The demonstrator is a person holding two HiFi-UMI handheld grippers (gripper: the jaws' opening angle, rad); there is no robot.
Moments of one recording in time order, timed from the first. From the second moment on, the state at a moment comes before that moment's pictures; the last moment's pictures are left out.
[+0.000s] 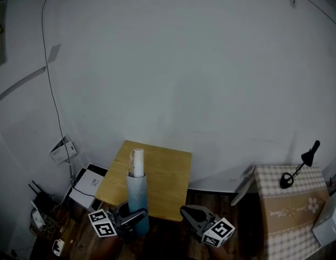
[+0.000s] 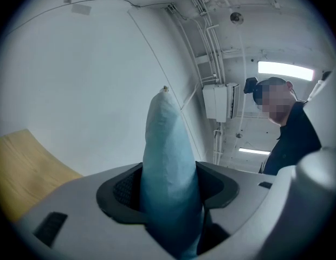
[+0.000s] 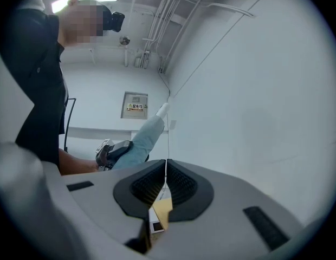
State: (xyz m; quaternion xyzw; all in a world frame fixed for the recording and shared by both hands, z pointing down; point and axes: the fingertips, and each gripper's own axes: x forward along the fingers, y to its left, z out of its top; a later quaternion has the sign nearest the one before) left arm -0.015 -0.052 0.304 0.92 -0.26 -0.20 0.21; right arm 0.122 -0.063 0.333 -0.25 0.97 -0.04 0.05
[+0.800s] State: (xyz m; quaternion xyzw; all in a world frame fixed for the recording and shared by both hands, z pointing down) left arm -0.115 0.115 0.341 0.92 -0.25 -0.17 0.25; right arm 0.016 0.110 0.359 -0.25 0.97 -0.07 0.00
